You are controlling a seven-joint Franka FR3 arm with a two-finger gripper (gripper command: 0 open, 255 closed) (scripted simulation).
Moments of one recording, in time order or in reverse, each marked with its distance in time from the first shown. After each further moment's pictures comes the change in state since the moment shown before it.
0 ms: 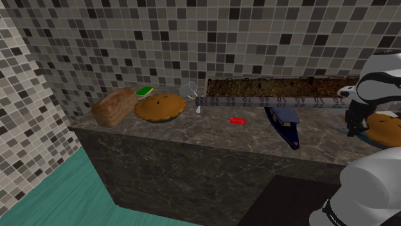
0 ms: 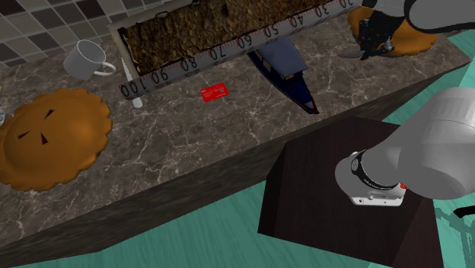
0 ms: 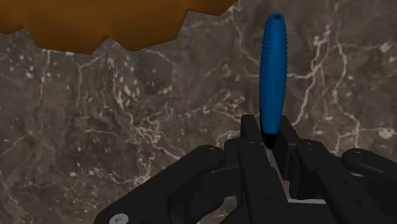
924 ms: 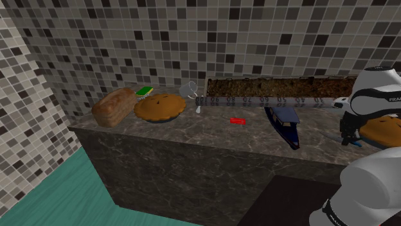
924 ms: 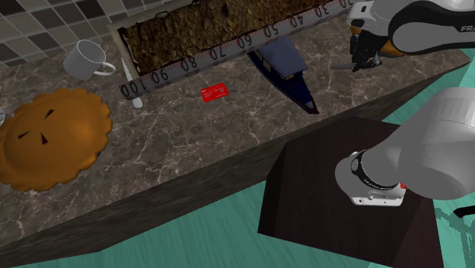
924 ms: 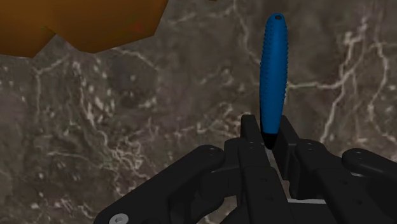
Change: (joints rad) arm 0.008 0.097 -0.107 -0.069 -0.089 0.168 0.037
